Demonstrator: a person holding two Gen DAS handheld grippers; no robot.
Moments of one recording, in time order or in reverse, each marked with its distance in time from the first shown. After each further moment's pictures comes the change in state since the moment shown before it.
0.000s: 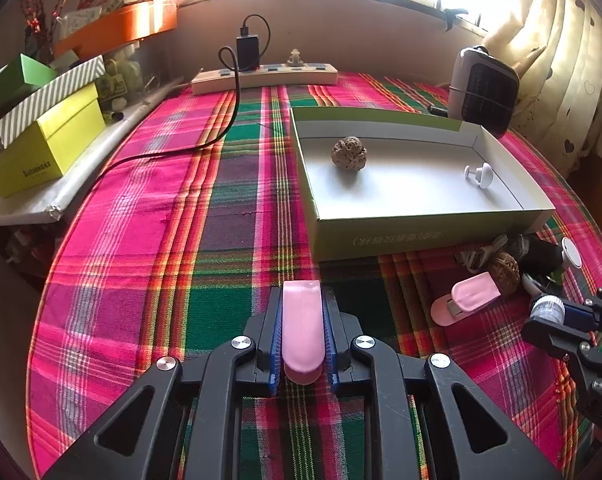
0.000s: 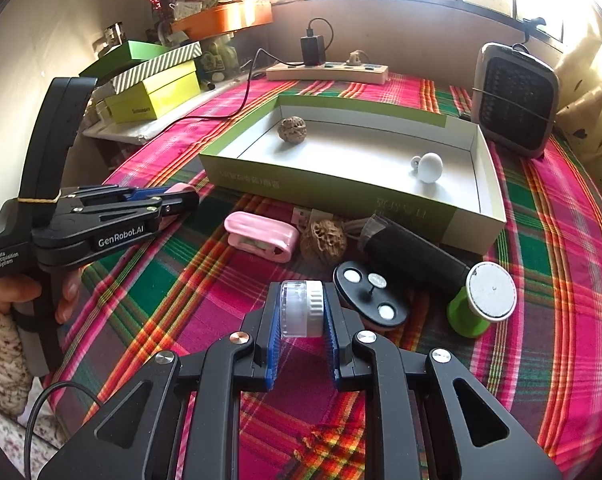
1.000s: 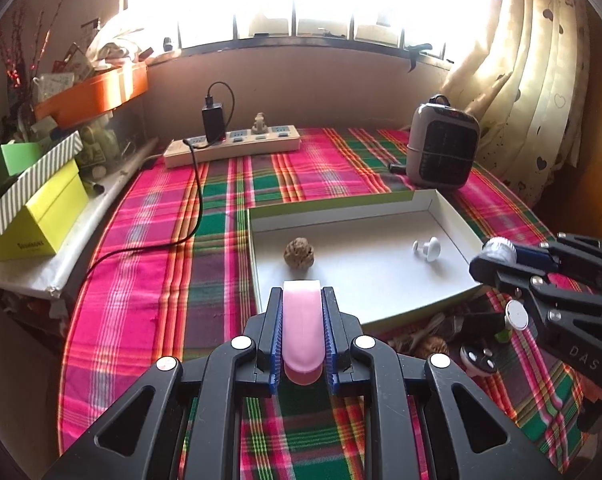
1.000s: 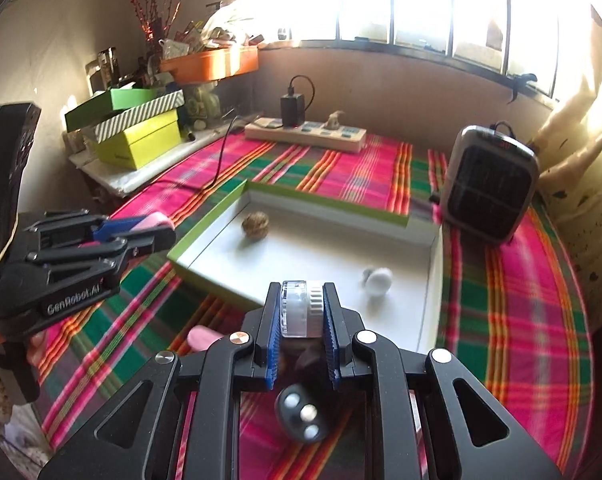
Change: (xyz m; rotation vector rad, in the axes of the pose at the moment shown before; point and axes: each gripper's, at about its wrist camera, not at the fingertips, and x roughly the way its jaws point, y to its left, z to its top) left arm -0.039 -0.028 0.058 0.067 -0.122 -0.057; right arm -0.024 -0.019 0.071 -0.051 -0.125 -0.091
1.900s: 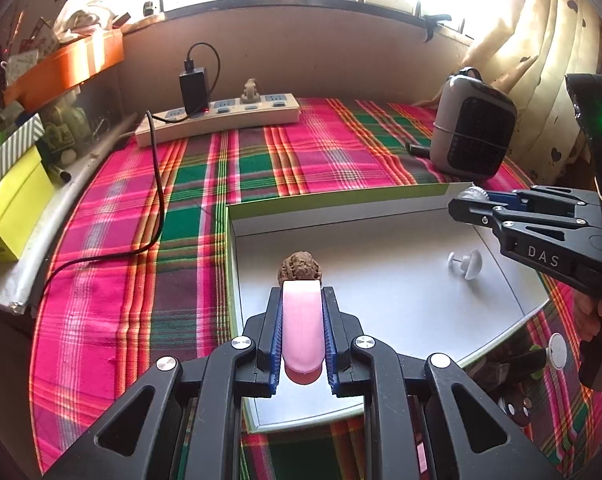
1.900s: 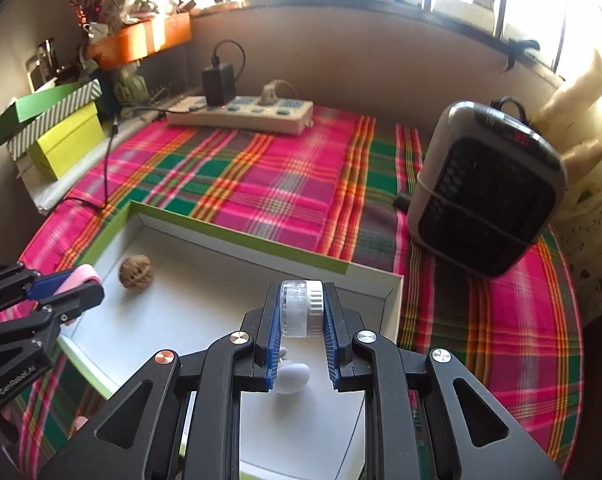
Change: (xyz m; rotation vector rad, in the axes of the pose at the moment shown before) left arm 0.075 0.000 0.022 -0.008 0.109 -0.010; right arm 0.093 -0.070 0.045 0.053 0.149 -0.088
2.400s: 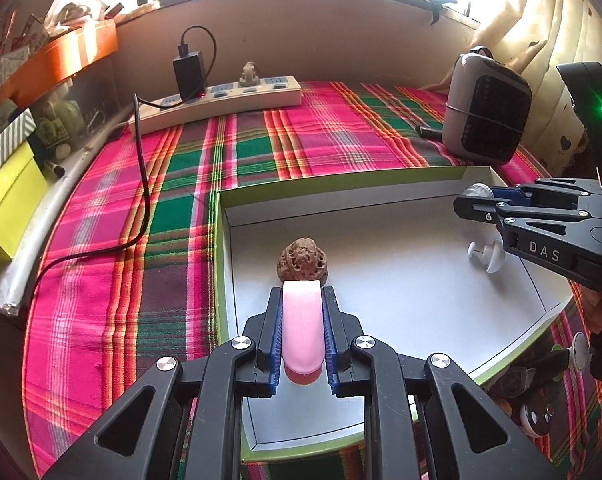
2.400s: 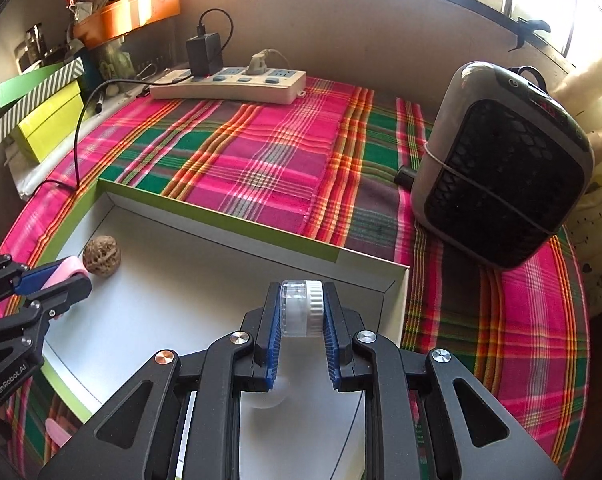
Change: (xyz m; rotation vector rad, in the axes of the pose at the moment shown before) left arm 0.021 -0.002 -0.002 0.008 0.042 0.018; right arm 0.028 -0.007 -0.002 -0.013 0.077 -0.020
